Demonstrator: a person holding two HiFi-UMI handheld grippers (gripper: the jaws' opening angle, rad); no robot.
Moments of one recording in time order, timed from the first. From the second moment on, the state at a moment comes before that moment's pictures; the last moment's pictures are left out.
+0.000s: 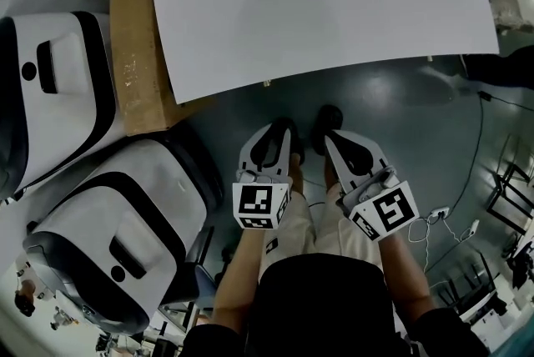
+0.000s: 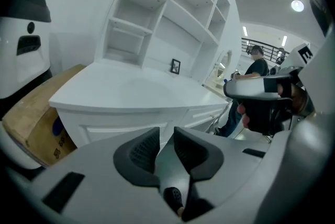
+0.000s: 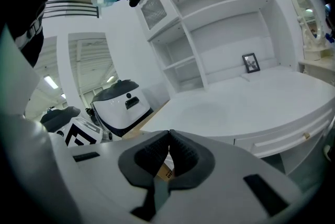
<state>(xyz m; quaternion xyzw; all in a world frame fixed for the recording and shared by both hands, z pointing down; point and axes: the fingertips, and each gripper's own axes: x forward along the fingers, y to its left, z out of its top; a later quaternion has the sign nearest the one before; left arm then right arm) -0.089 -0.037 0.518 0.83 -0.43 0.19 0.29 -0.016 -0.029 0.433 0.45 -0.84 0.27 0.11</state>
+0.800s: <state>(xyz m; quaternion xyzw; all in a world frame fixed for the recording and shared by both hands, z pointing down) -0.104 -0.092 0.643 0.79 -0.48 0.19 0.33 -0.012 -0.038 0.477 0.46 -0.83 0.31 0.12</state>
